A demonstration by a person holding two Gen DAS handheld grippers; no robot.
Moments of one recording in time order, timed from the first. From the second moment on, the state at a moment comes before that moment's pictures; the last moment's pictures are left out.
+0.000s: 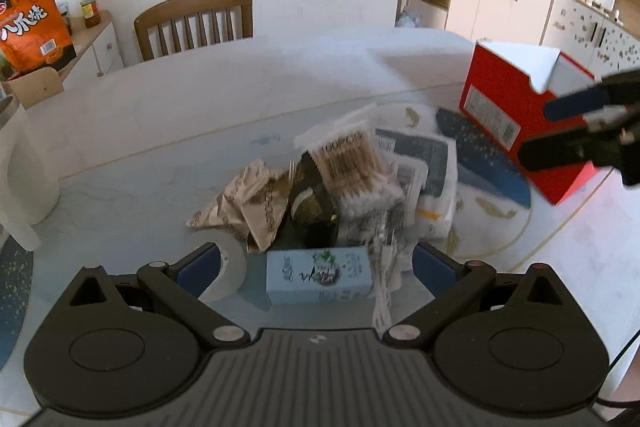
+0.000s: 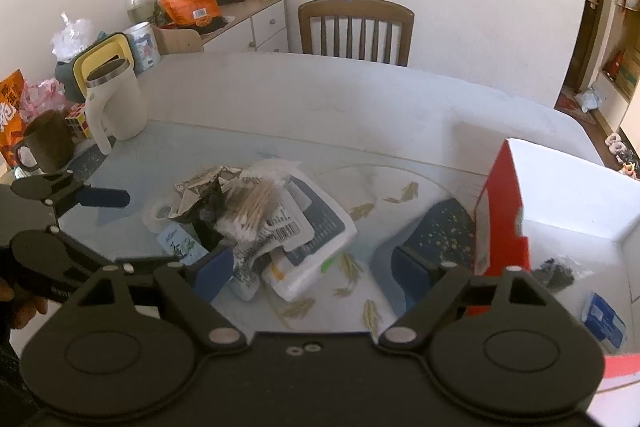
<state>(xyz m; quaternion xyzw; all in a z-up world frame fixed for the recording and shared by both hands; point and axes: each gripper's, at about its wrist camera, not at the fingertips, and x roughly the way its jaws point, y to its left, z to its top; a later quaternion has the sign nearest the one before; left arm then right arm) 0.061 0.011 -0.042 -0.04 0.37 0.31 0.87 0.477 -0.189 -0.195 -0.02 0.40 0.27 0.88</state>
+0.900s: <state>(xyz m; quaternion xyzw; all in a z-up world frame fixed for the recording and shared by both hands) 0.068 0.030 -0.074 -0.02 0.39 0.31 0.87 0.522 -0.138 -0.213 -0.05 0.41 0.27 0.87</state>
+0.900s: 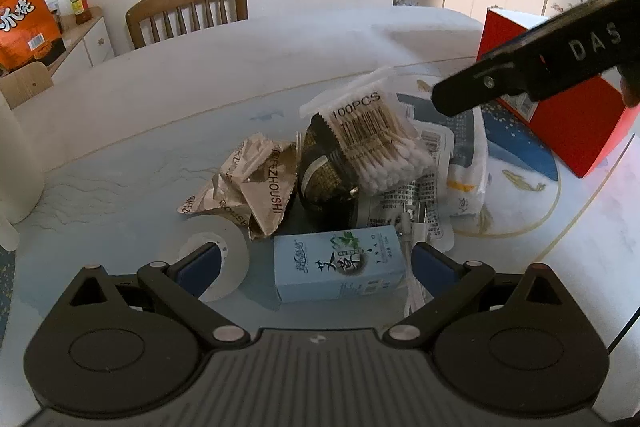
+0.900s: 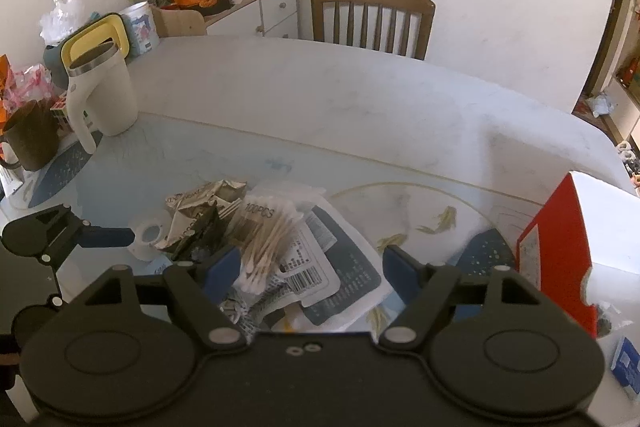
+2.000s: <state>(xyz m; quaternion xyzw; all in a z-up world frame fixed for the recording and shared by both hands) 0.071 0.027 -0.089 -0.03 0.38 0.32 0.87 0.554 -0.099 -0.236 -0.06 0.43 0.27 0.86</state>
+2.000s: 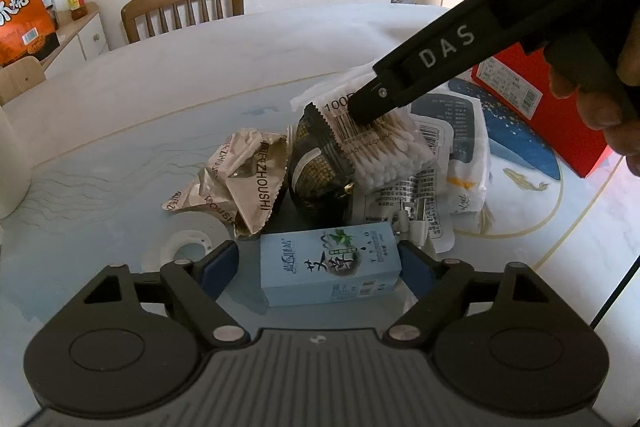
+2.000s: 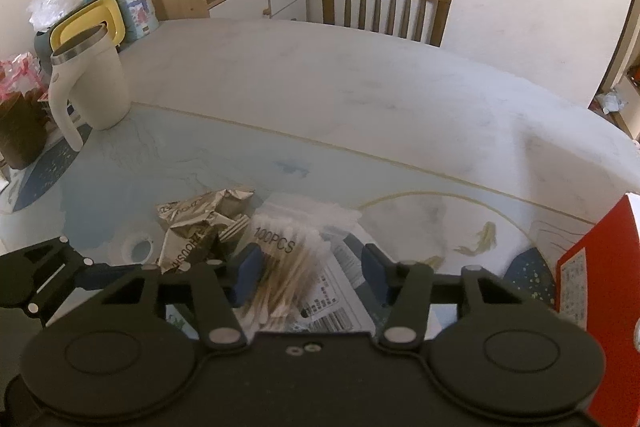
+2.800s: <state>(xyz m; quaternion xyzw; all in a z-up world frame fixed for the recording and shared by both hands) 0.062 -0.001 -0.083 -0.03 0.39 0.30 0.87 0.557 -0.101 -0.236 -0.06 0.43 0.27 0.86</state>
